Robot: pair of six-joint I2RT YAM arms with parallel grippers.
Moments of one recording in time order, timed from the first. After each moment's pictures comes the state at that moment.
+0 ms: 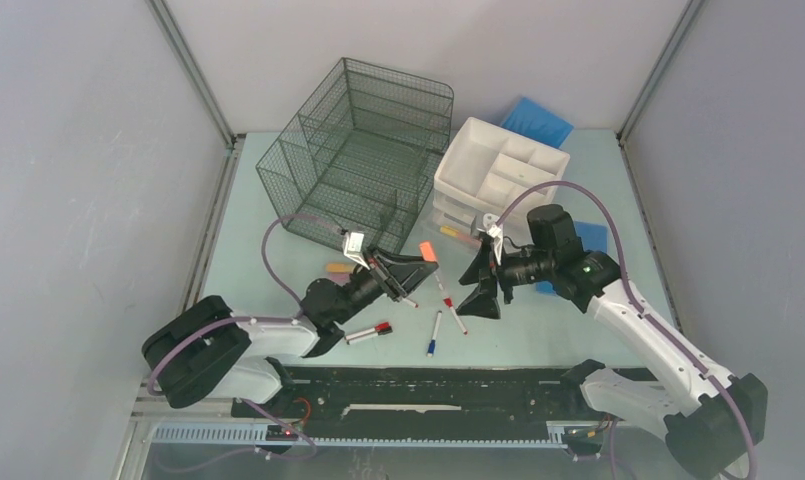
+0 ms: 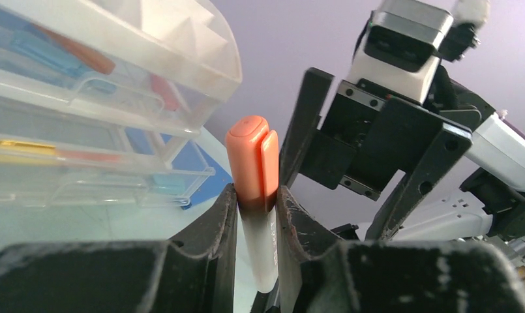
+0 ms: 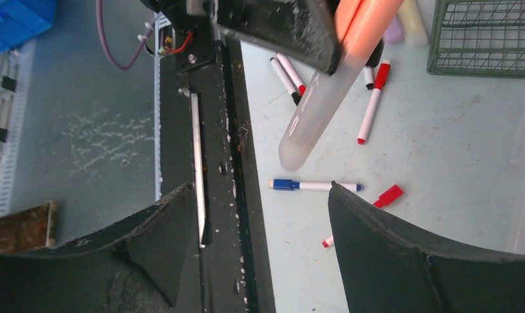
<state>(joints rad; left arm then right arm) -0.85 1.33 0.28 1.38 0.13 -0.81 0.51 1.01 0.86 -0.53 -0.94 -0.25</state>
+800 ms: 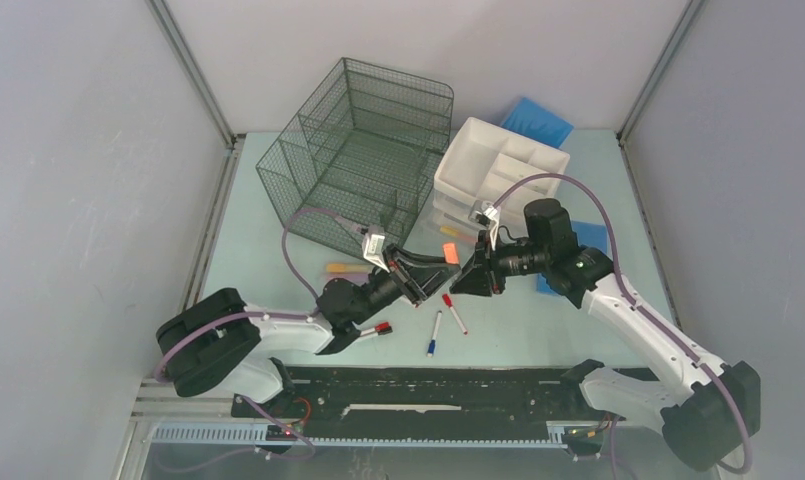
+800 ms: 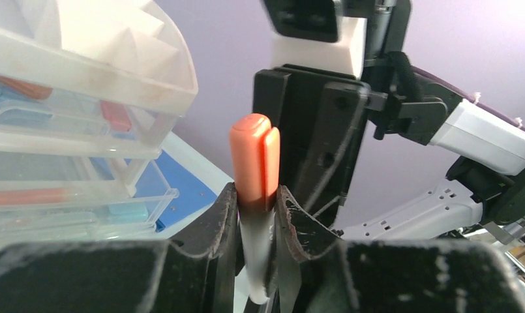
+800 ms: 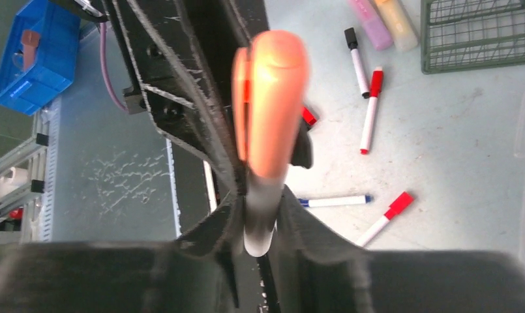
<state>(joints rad) -0.98 1.41 0.41 1.38 0.08 -0.72 0.51 1.05 0.86 -0.37 -0.92 0.00</state>
